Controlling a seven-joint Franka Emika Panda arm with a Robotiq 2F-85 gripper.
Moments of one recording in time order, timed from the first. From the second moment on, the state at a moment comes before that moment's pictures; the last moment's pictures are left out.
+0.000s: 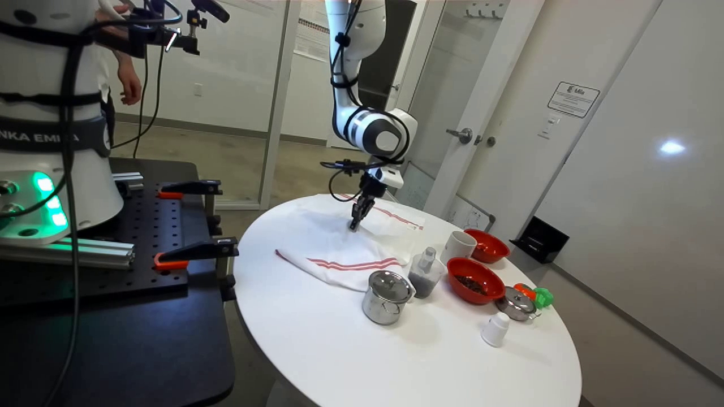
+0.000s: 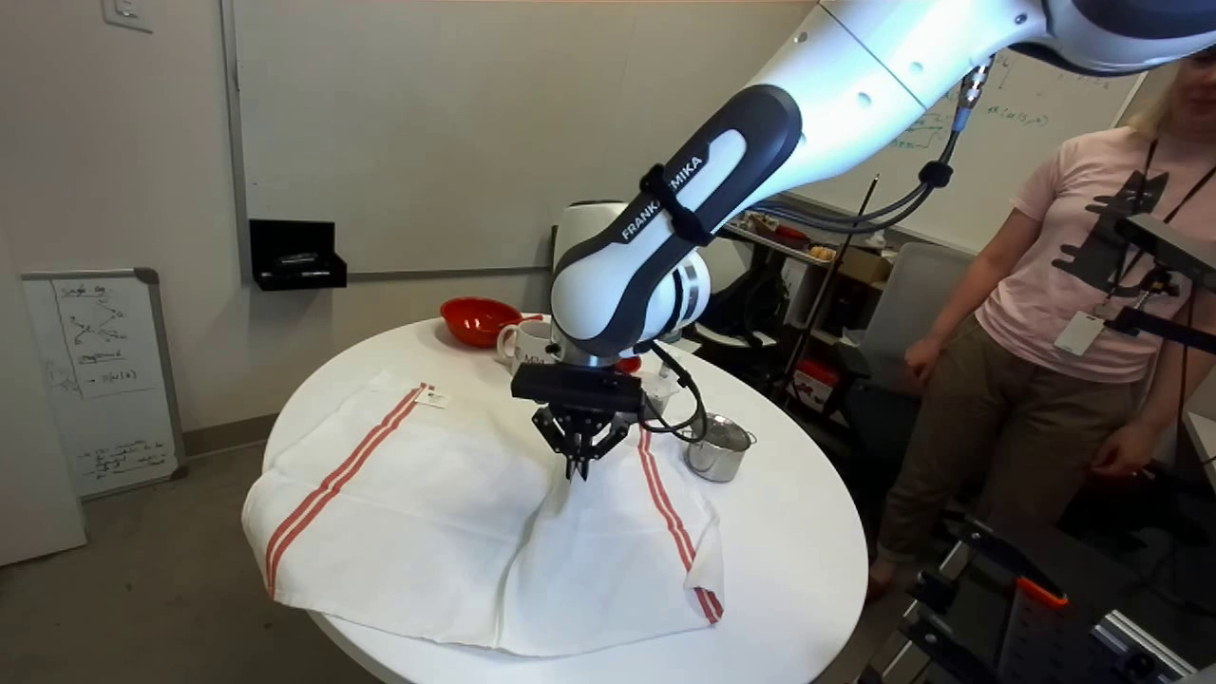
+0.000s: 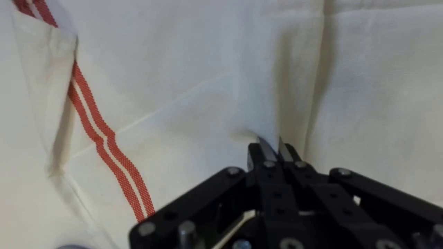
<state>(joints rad) 0.24 0.94 -0.08 -1.71 0.08 2.47 1.08</state>
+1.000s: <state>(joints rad) 0.24 0.65 -0.09 -1.75 0.07 2.32 1.10</state>
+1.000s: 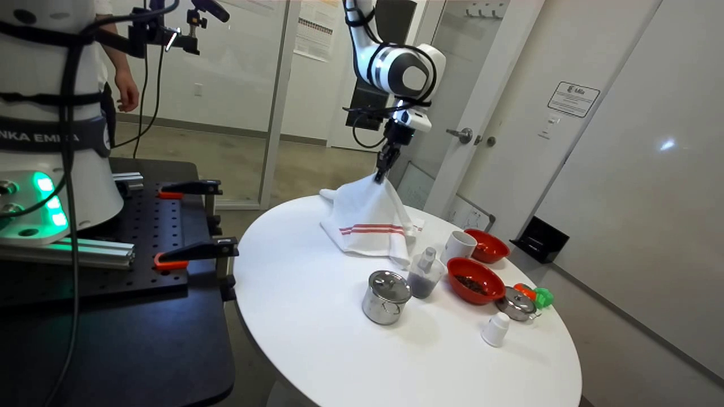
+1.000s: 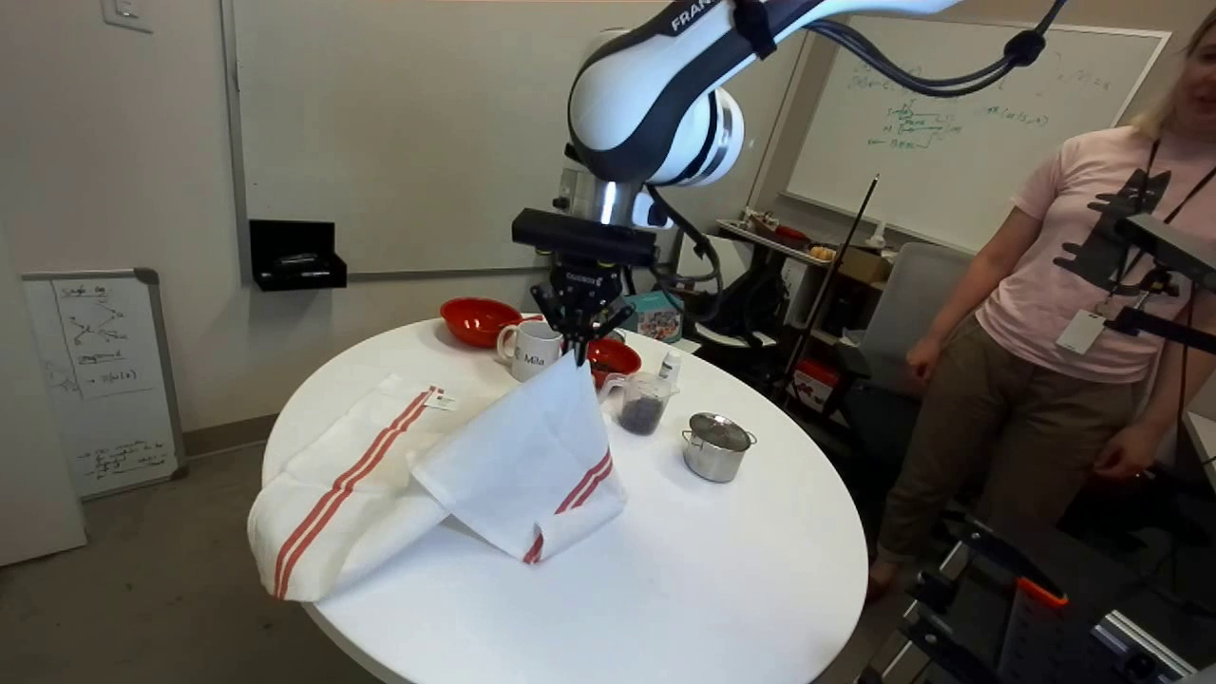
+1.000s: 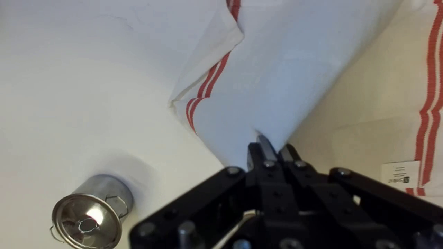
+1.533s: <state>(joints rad) 0.25 0.46 -0.07 -1.73 -0.05 2.13 1.10</state>
